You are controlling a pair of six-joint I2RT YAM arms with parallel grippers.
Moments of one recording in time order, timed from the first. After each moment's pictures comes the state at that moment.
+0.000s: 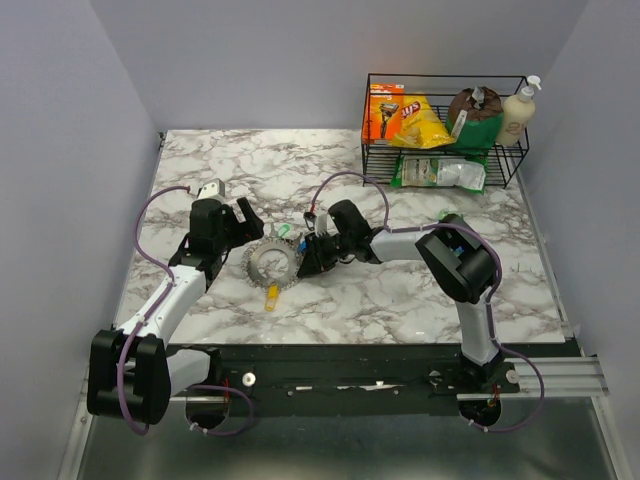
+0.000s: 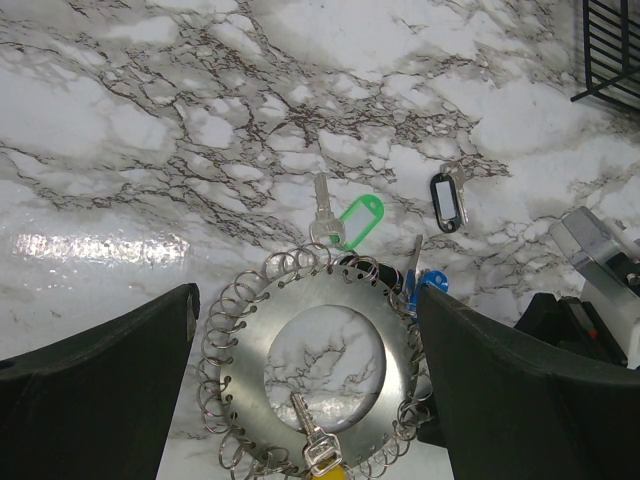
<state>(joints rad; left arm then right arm) -0.15 1.15 0.63 0.00 0.04 -0.45 0.74 2.07 1.15 0.21 -0.69 0.37</state>
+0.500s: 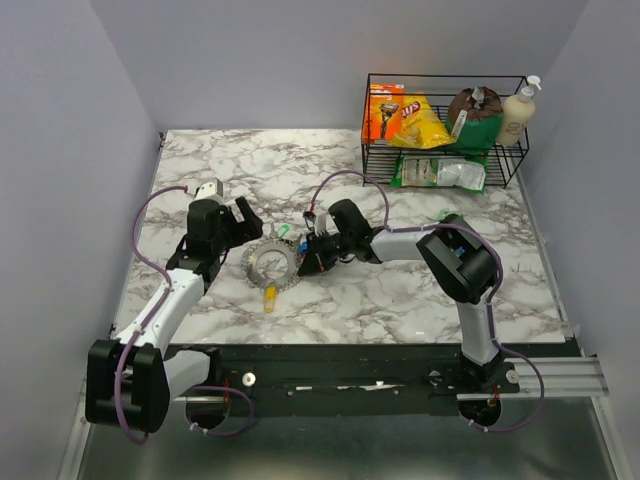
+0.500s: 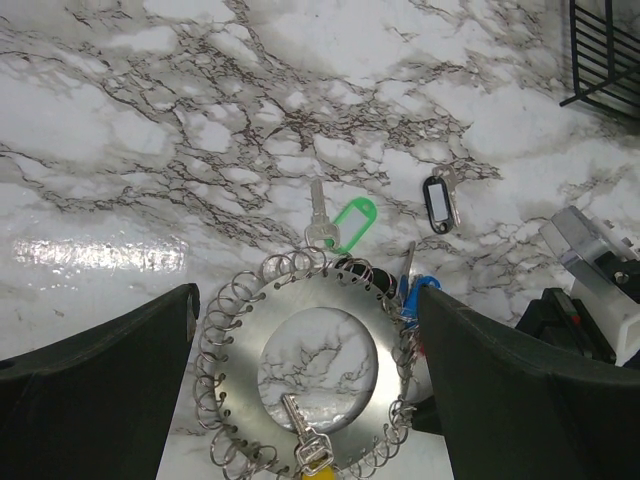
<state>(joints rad) -0.15 1.12 0.63 -0.01 0.04 -0.45 0.74 2.07 1.15 0.22 -0.70 0.35</state>
